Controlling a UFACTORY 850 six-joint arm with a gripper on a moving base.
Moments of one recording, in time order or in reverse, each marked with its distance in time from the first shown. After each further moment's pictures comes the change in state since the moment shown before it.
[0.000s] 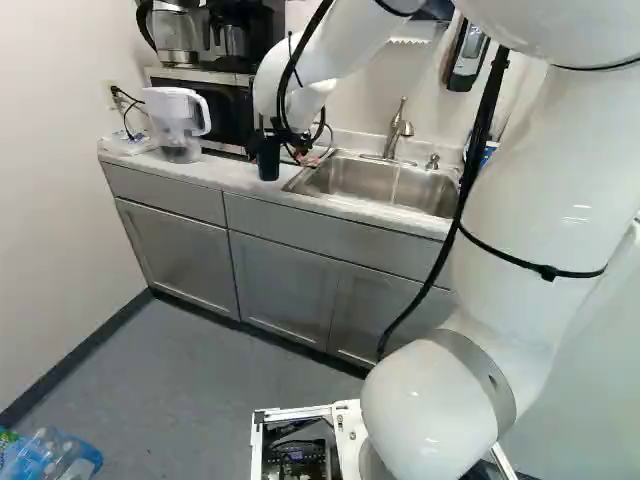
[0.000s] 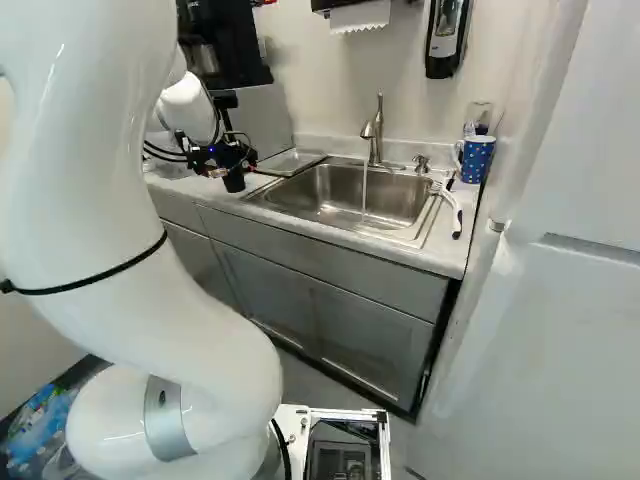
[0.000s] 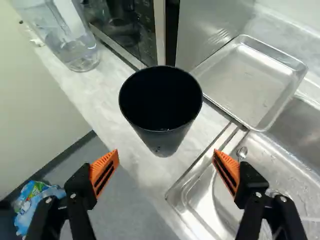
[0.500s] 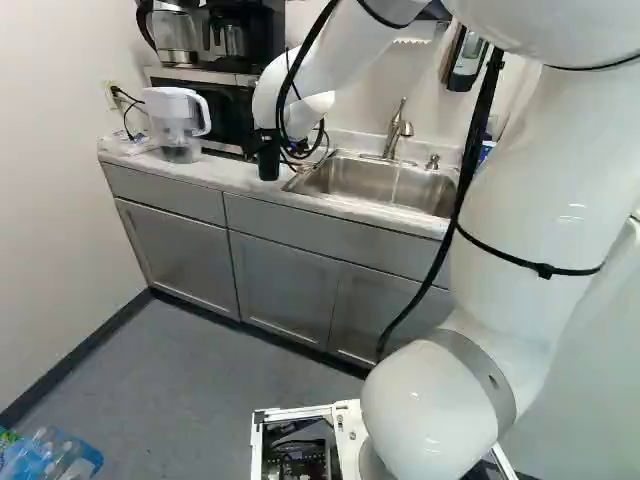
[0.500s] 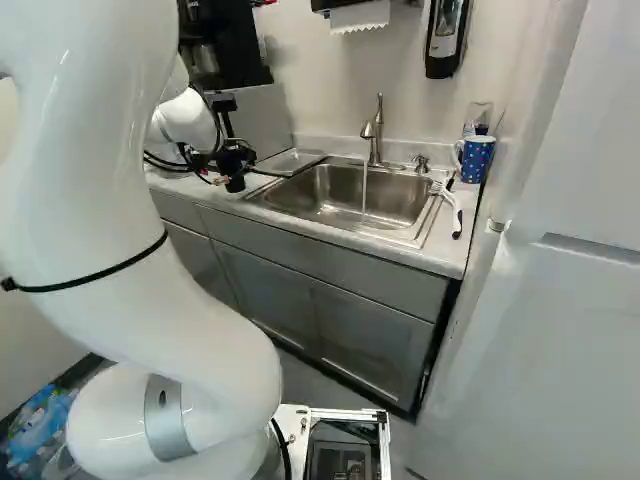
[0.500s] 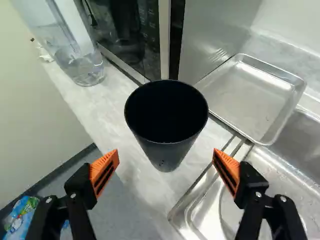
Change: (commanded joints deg) arm 0.4 -0.7 2.6 0.0 10.0 0.0
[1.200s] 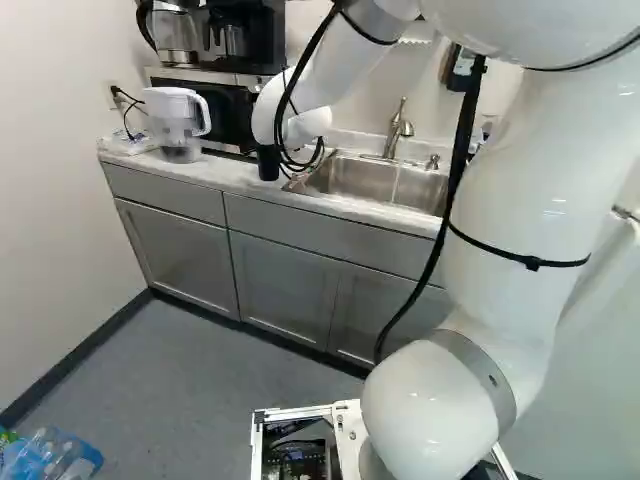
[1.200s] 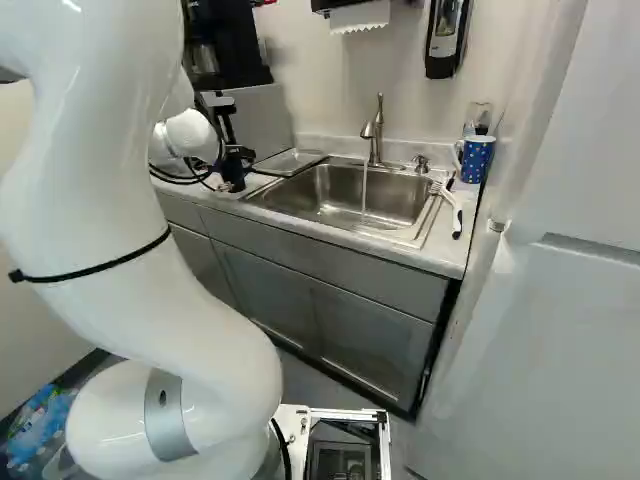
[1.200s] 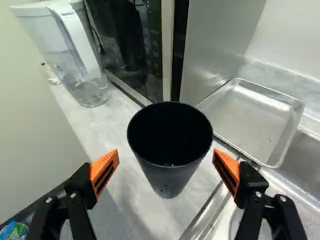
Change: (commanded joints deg) arm 0.3 -2.4 2.0 0.0 13.9 0.0
